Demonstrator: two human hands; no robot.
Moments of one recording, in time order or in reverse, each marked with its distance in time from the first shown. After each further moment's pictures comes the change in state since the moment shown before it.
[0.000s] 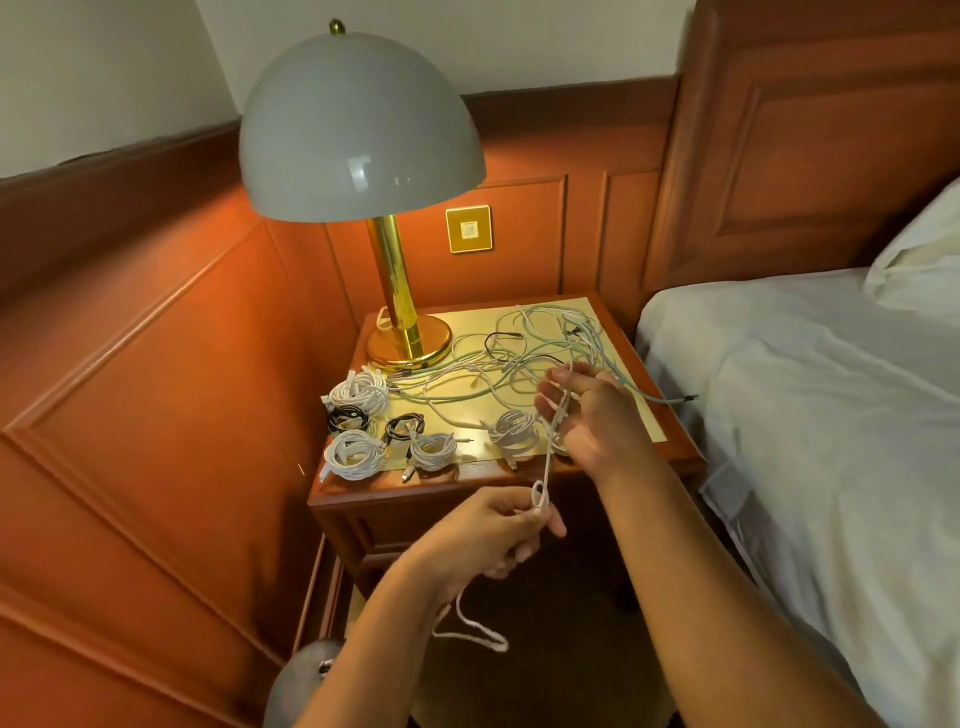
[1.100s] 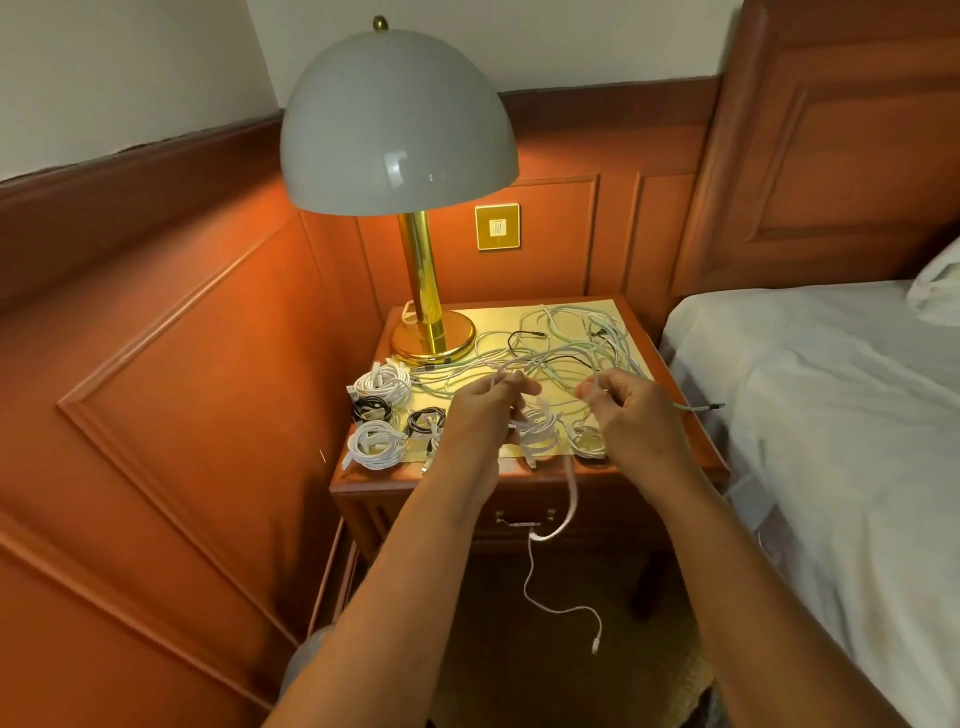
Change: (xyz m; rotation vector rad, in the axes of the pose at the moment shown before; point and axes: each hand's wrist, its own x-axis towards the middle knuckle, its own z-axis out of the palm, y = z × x) left_hand 0.022 0.068 -0.016 -0.310 0.661 0.137; right_hand -0.028 -0.009 -0.012 -1.091 -0.026 -0.520
